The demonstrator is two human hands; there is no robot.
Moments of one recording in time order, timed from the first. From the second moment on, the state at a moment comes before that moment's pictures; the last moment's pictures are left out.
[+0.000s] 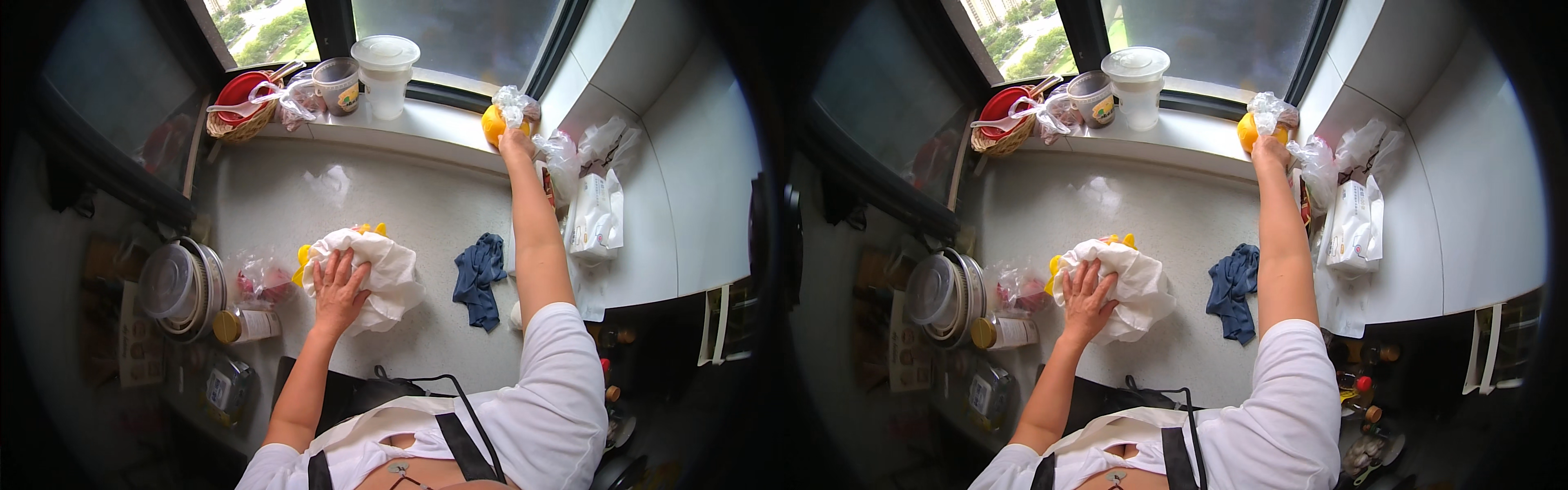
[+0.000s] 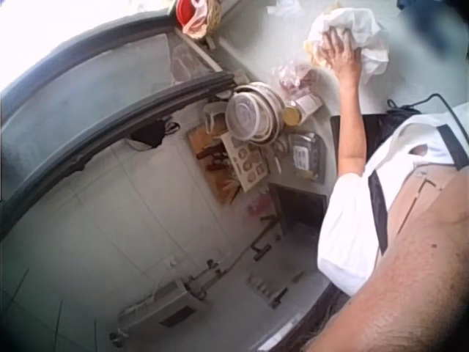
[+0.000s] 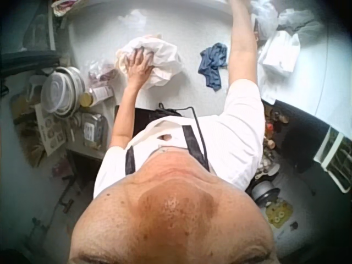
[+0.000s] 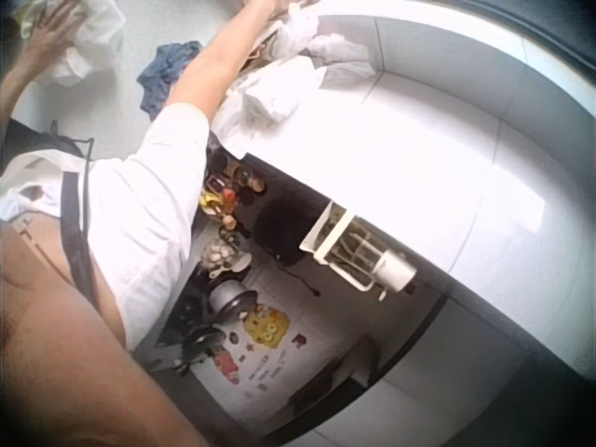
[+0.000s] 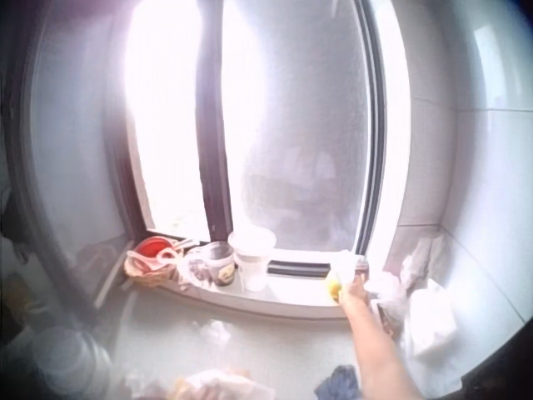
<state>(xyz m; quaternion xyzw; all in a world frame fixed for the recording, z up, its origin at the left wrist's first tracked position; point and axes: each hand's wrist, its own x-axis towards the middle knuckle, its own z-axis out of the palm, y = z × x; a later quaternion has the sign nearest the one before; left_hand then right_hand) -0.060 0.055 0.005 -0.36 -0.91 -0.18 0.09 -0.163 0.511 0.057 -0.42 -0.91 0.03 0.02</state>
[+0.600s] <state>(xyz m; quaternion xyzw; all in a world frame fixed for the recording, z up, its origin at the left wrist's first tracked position) -0.059 0.053 0.002 -0.37 -0.91 -0.18 0.10 -0.130 0.470 0.057 -0.38 -0.91 -0.03 0.16</state>
